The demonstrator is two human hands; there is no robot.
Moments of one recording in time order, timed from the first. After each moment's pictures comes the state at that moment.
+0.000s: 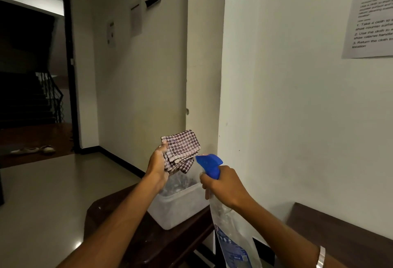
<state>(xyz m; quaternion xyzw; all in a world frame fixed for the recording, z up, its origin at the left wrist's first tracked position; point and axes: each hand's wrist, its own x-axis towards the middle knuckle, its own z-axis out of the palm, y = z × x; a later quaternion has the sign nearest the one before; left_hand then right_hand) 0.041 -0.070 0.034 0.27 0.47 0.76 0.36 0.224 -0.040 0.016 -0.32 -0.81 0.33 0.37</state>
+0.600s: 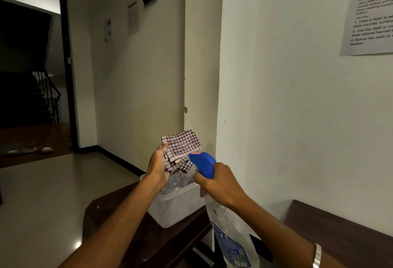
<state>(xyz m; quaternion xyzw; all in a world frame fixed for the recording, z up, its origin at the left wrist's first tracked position) 0.044 -0.065 0.029 0.28 0.46 0.76 0.37 0.221 -0.051 0.021 -0.28 -0.83 0.30 0.37</state>
